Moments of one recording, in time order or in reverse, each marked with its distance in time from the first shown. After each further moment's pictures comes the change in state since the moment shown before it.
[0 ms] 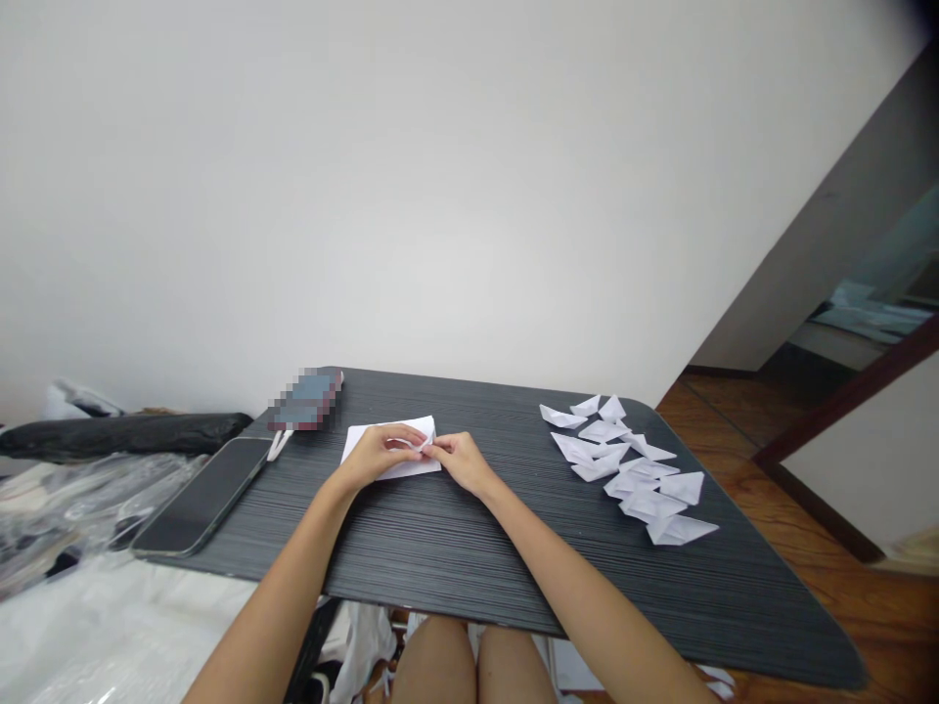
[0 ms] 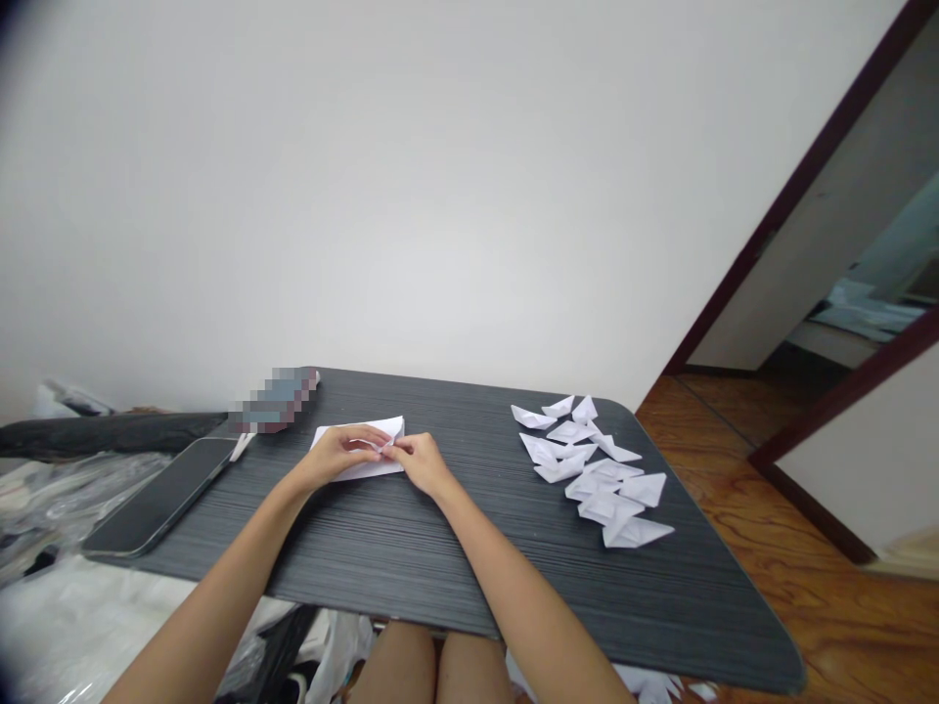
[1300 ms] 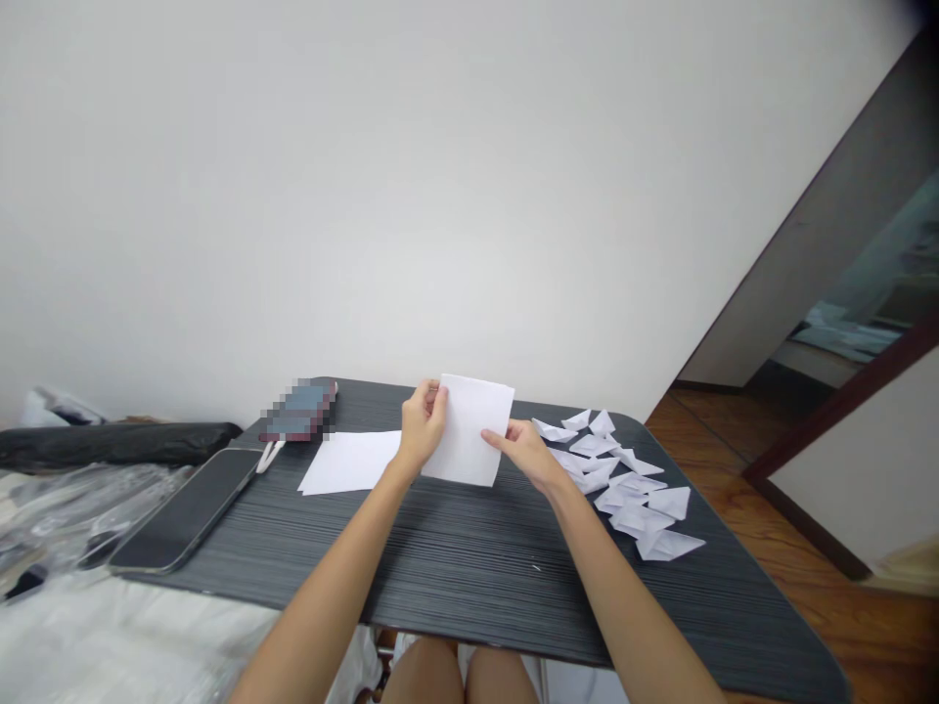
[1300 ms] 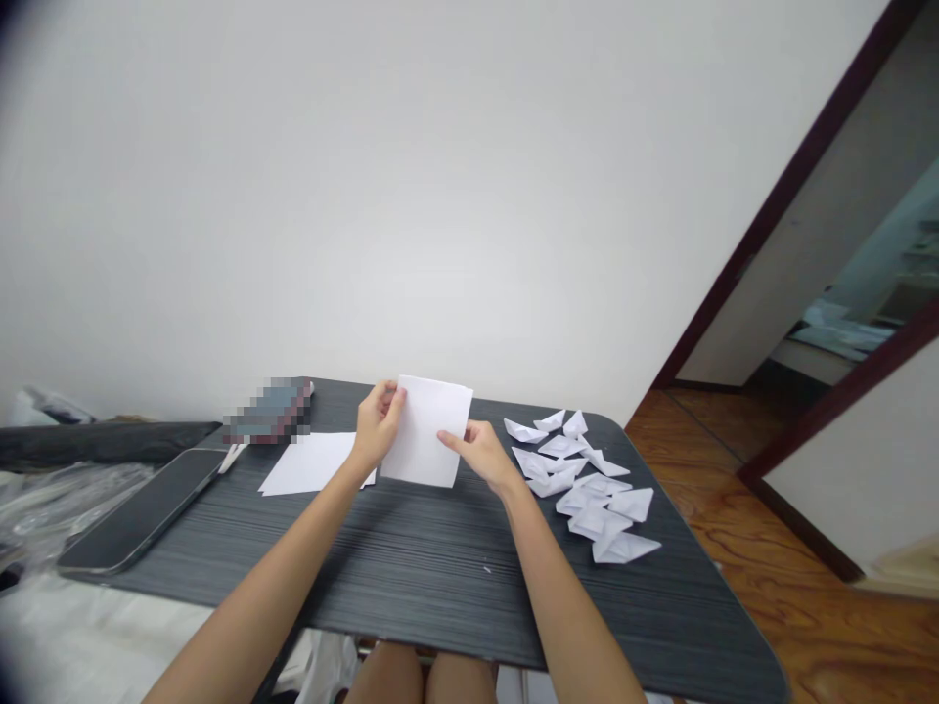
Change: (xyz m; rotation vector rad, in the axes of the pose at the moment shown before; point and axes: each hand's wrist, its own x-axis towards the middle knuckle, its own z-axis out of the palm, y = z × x) left_hand 0.063 0.055 0.055 0.013 0.581 0.122; right_hand -0.027 -0.040 -0.088 0.232 0.152 0.090
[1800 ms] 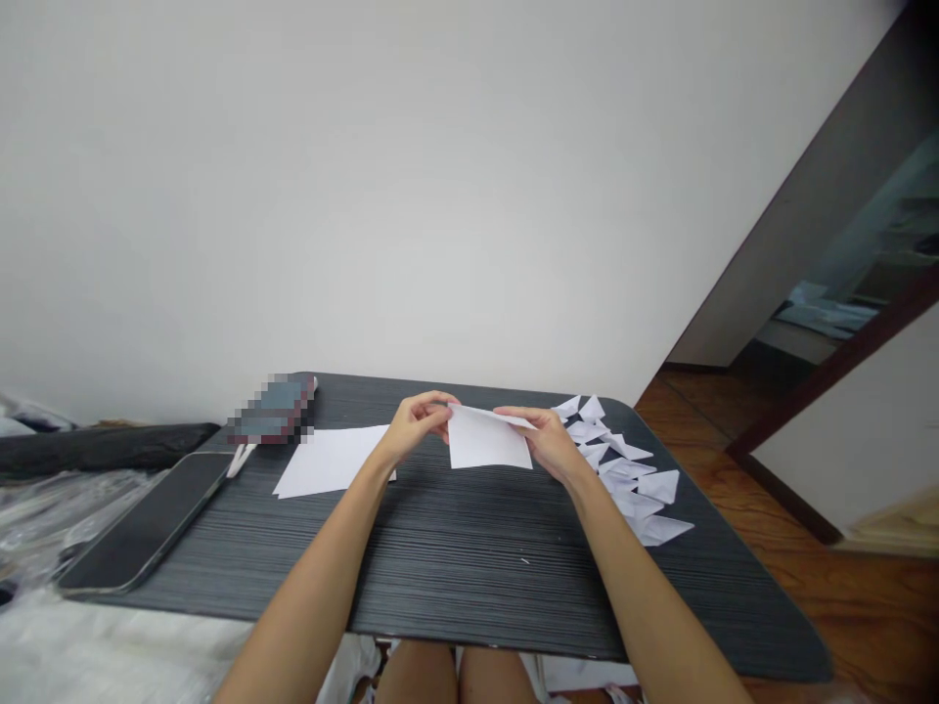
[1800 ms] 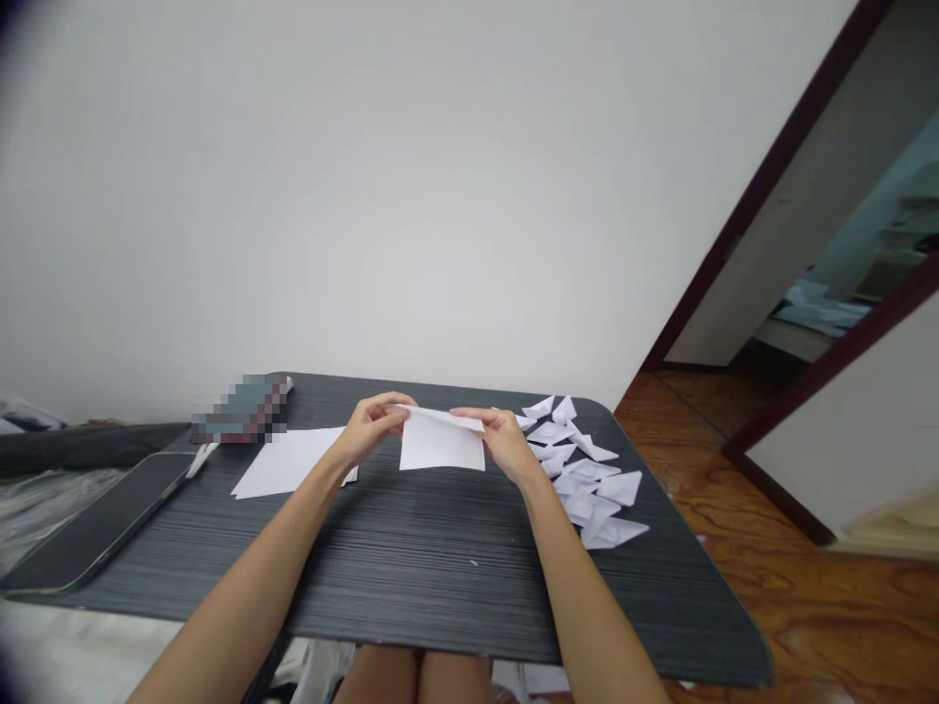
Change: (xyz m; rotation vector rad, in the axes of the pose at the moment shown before) left_hand 0.001 -0.020 0.005 -0.475 -0.505 -0.276; right_hand -0.011 0.005 -0.044 0.065 0.133 -0.027
